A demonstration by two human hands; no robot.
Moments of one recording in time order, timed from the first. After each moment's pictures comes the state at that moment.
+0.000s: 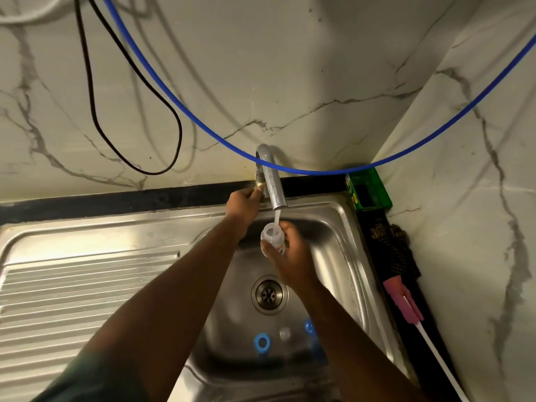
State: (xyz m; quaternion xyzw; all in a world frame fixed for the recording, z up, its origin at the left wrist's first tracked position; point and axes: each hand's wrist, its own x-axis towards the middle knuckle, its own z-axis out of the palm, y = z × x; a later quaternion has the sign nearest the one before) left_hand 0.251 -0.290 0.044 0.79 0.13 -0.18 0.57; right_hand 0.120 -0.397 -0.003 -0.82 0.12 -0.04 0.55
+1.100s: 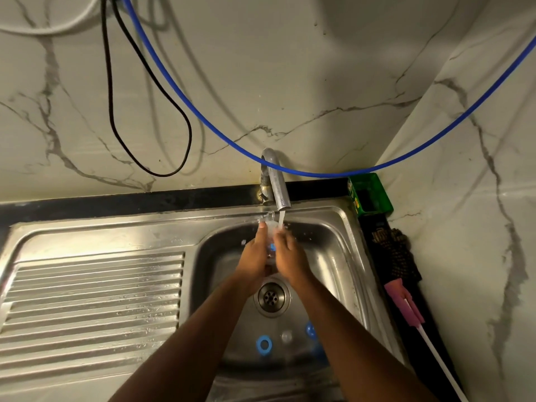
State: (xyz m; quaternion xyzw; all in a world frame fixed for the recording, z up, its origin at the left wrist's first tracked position) left_hand 0.151 -0.280 0.019 0.59 0.16 -0.31 0.73; right_hand 0.134 -0.381 0.014 -0.78 0.23 0.08 0.57
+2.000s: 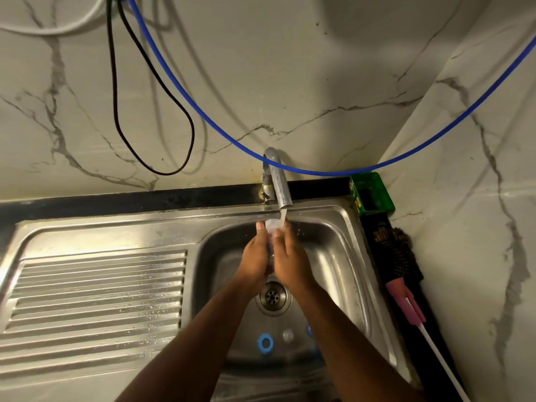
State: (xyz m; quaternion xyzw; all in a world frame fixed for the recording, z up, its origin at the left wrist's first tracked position) left_hand 0.138 -0.280 0.035 0.58 0.15 -0.29 0.75; right_hand 0.118 -0.370 0.026 -0.83 0.19 0.05 0.52
